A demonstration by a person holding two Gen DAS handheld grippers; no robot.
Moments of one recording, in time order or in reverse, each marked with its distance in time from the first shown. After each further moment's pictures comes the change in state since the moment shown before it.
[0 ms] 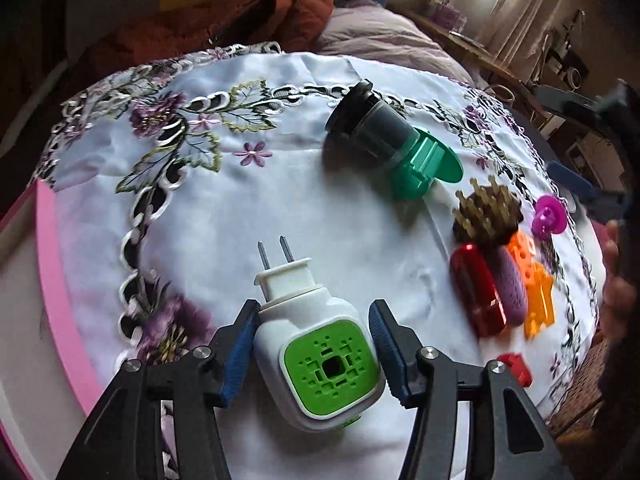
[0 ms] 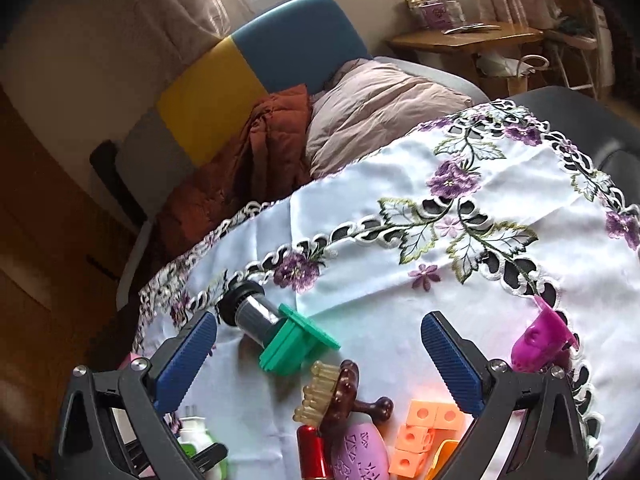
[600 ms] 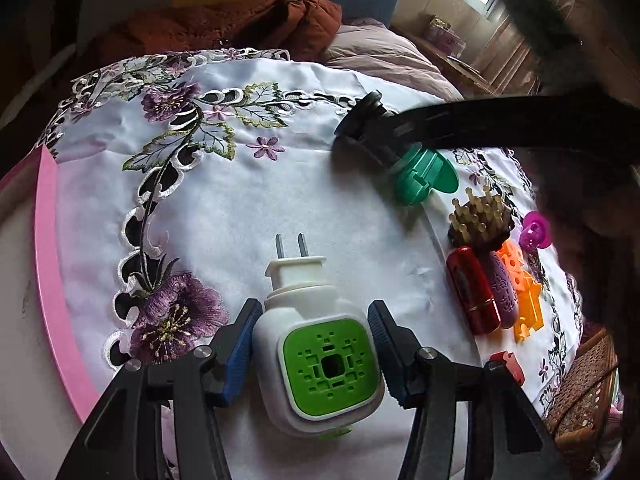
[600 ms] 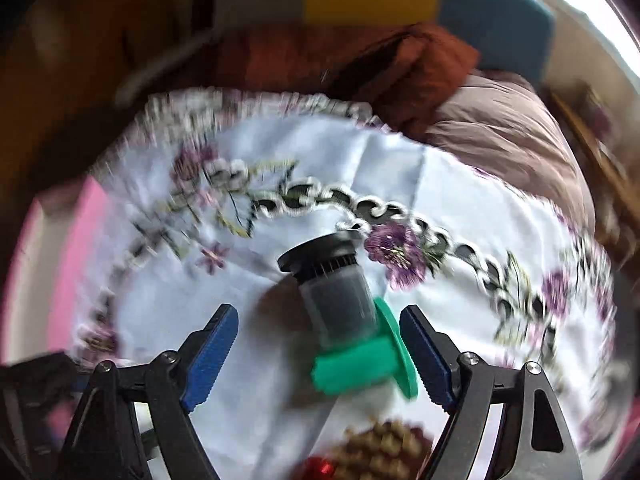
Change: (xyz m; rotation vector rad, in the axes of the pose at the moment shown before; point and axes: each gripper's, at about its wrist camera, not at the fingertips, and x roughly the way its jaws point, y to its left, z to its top) left arm -0.009 0.017 -0.021 -0.063 -0.065 -0.074; right arm 0.120 0.130 -0.022 -0.767 0.388 -0.142
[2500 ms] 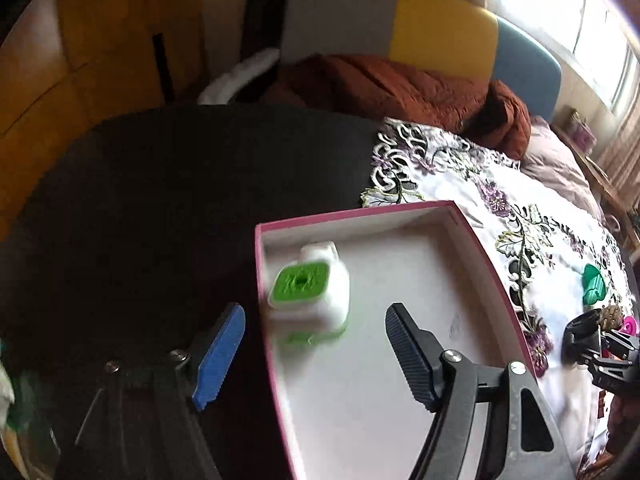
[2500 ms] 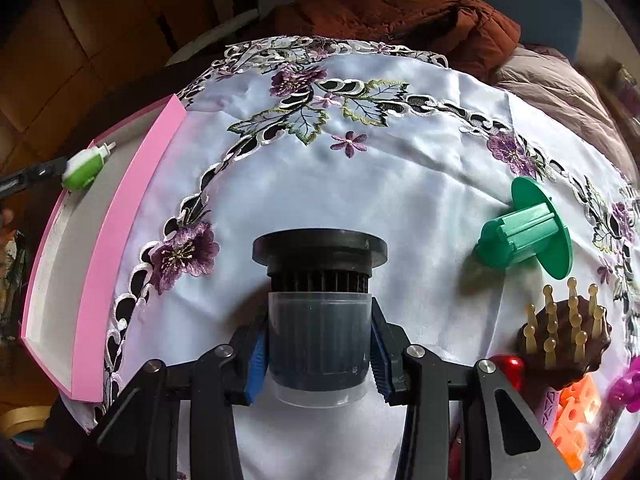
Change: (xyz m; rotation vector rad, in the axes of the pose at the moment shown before) left arm -0.145 0.236 -0.037 -0.291 -0.192 0.408; right arm 0.001 0.082 -0.081 0.056 -0.029 0.179
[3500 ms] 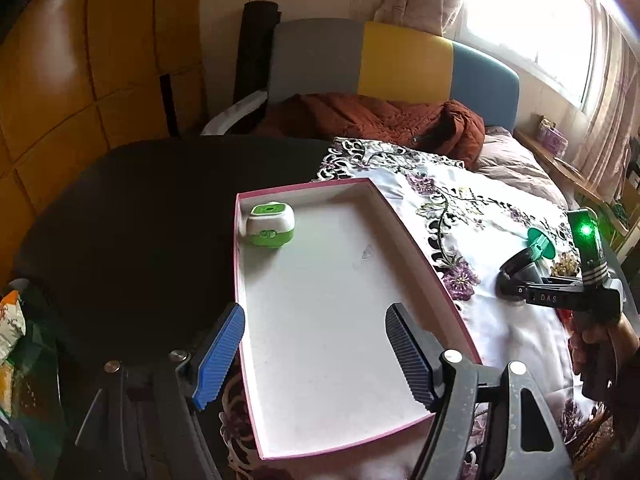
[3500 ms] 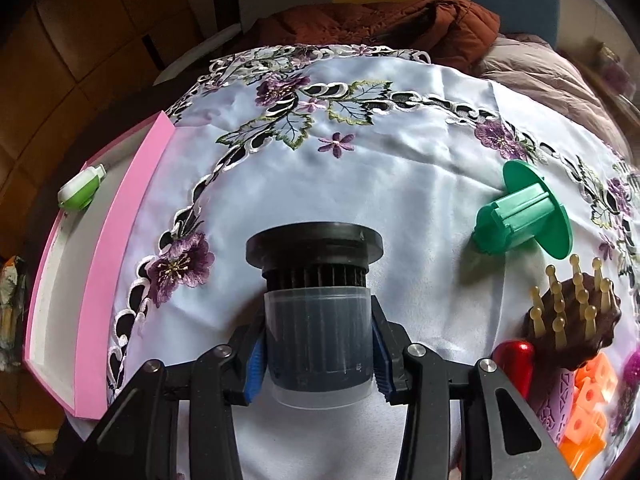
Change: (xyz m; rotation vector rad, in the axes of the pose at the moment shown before) left arm -0.102 -0.049 -0.093 0.033 -0.152 -0.016; right arm 0.000 -0.001 -0.006 0.081 -0.052 -0.012
